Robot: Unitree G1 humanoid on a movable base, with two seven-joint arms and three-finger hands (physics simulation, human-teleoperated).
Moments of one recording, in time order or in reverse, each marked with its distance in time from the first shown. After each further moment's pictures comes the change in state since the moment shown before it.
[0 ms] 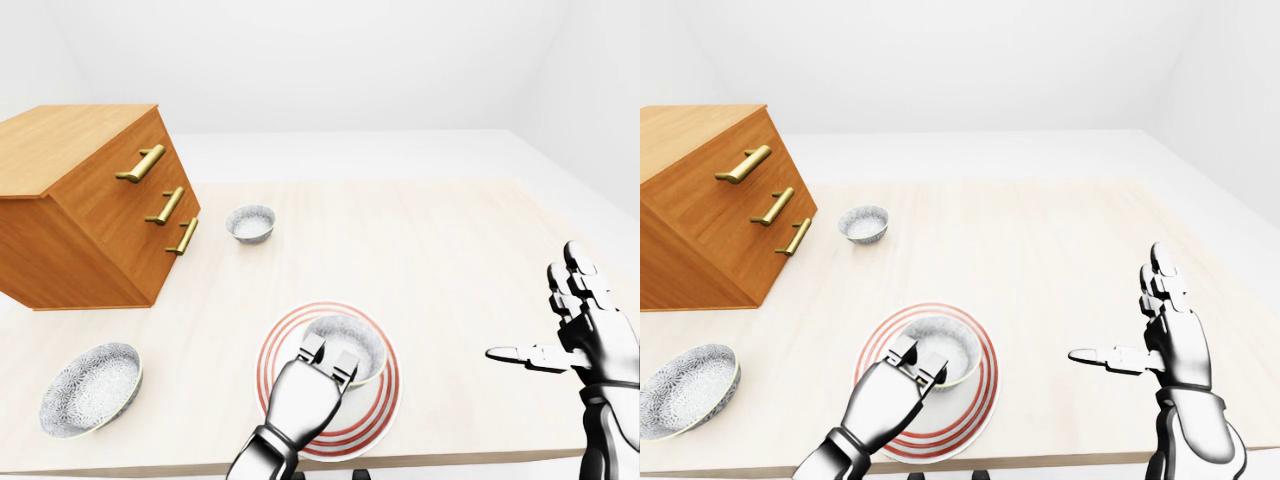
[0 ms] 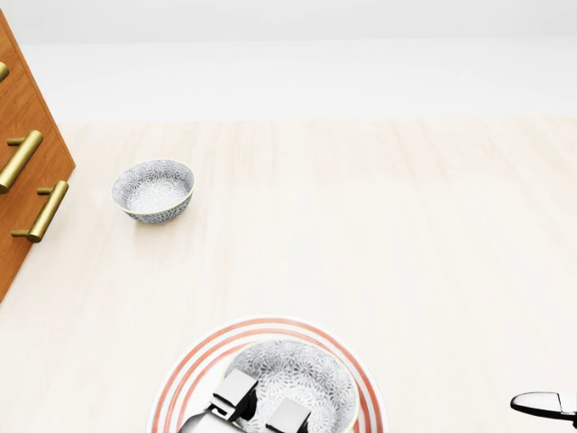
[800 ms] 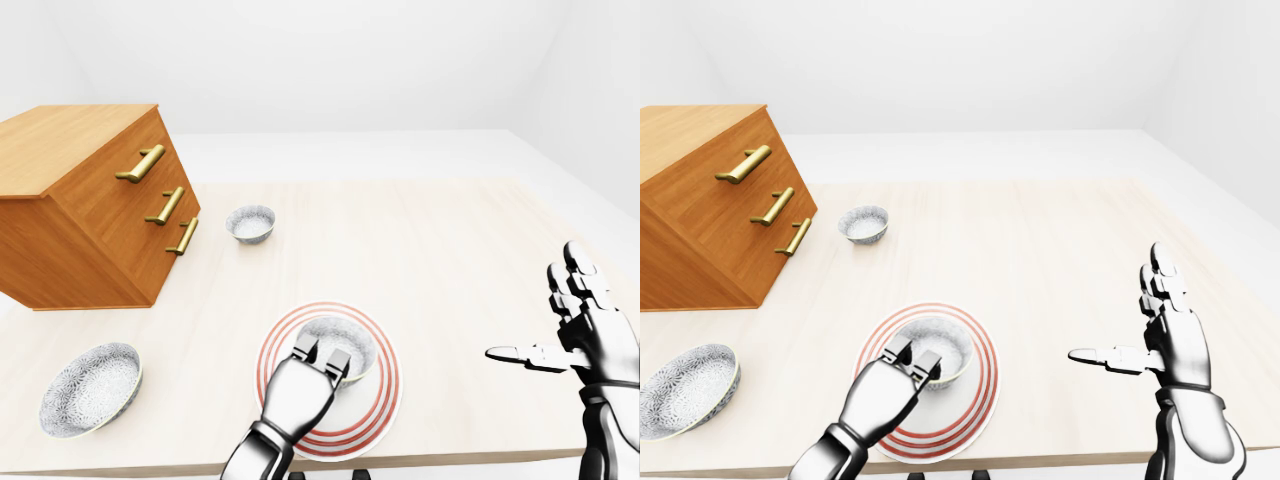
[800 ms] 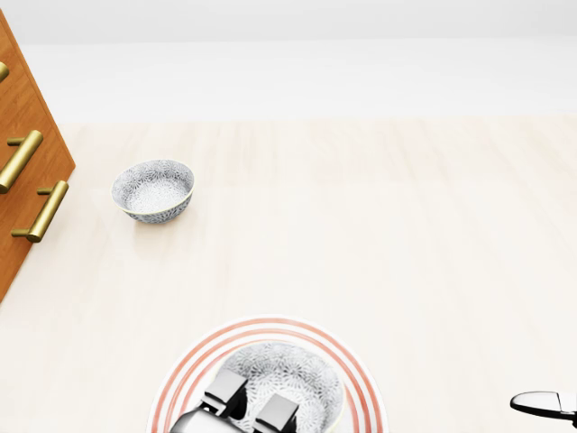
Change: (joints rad) left arm -0.011 -0.013 0.039 0.043 -0.035 0.000 -0.020; right arm 0.000 -0.001 0.002 0.000 -0.003 0.000 -0.003
